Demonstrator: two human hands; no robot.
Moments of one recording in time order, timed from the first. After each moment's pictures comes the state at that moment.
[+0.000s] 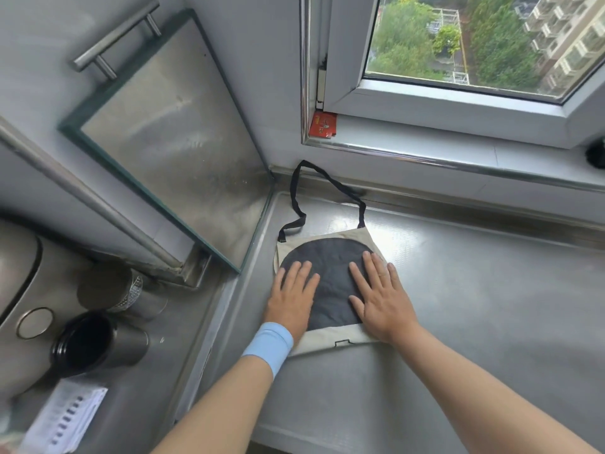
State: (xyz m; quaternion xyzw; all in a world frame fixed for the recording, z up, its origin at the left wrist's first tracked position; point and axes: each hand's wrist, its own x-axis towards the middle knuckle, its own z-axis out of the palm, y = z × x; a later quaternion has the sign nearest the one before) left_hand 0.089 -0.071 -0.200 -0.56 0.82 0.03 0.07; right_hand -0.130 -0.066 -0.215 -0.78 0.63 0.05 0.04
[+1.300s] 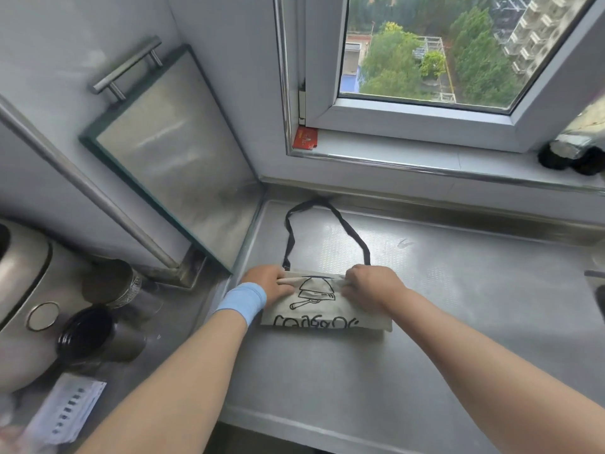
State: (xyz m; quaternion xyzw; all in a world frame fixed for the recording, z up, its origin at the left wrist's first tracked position) left_hand 0.110 -0.106 -0.130 -0.63 0.71 0.29 0.10; right_hand -0.138 -0.081 -0.144 -0.79 0.58 0.12 0.14
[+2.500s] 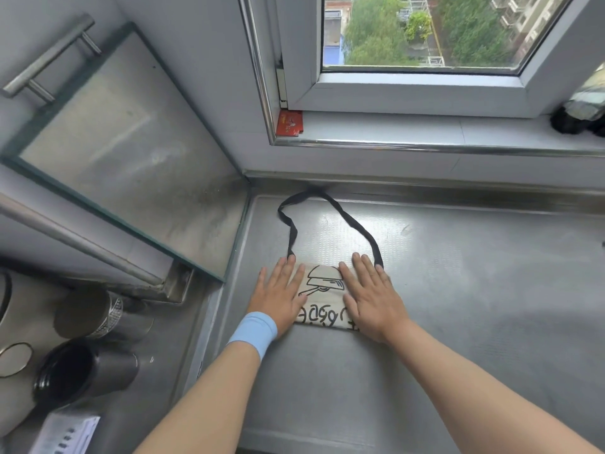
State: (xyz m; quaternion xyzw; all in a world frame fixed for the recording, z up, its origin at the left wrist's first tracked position) left_hand 0.097 -0.095 -0.205 -0.52 0.84 0.09 0.15; right_hand -0.133 -0.046 -0.213 -0.75 0.65 0.01 0.15
